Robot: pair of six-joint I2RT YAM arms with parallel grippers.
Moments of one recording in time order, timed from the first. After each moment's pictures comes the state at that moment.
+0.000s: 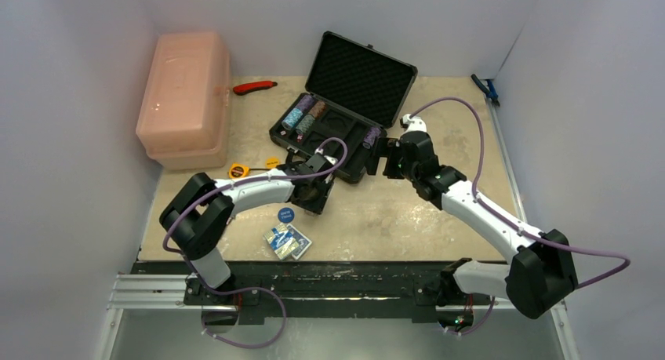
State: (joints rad) left arm -0.78 1.69 1.00 -0.48 -0.13 -0.38; right arm 0.51 1.23 0.85 -0.21 0.12 0.51
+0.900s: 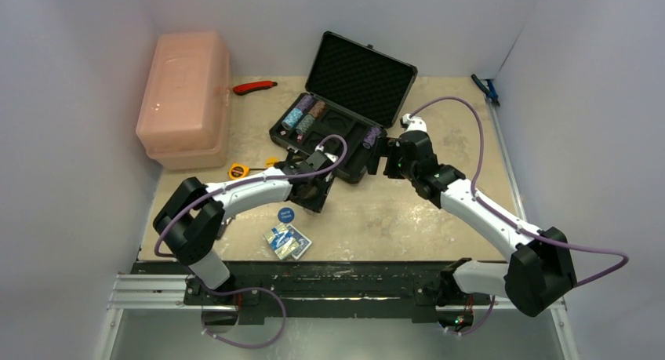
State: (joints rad) left arm -0.80 1.66 1.04 -0.56 -0.15 -0.38; right arm 0.51 1.24 0.85 -0.23 0.14 0.51
